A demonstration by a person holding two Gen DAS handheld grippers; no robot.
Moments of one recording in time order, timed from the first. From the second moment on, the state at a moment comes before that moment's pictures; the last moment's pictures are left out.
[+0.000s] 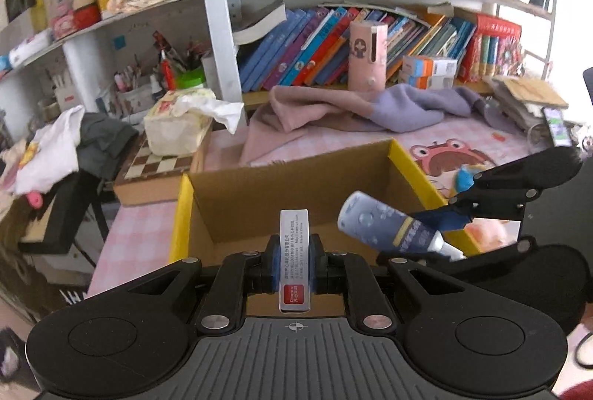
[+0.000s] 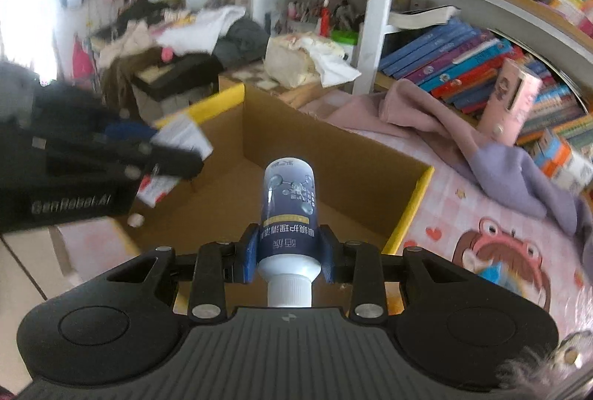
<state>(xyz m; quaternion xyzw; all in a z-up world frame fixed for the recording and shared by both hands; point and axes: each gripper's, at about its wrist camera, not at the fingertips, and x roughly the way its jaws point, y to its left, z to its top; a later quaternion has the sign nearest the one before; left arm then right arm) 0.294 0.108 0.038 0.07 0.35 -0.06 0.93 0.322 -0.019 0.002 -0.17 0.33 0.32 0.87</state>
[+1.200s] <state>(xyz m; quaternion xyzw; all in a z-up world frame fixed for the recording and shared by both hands) 0.397 0.105 -0.022 0.16 0.45 -0.06 0.88 0.409 0.025 -0.035 -0.29 0.38 0.34 0.81</state>
